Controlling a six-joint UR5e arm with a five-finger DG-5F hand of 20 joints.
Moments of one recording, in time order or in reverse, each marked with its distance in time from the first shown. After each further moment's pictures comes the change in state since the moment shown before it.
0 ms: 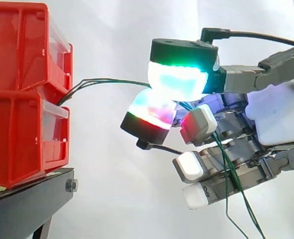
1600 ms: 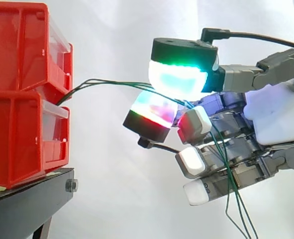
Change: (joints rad) arm -0.008 0.001 0.000 -0.004 -0.002 0.013
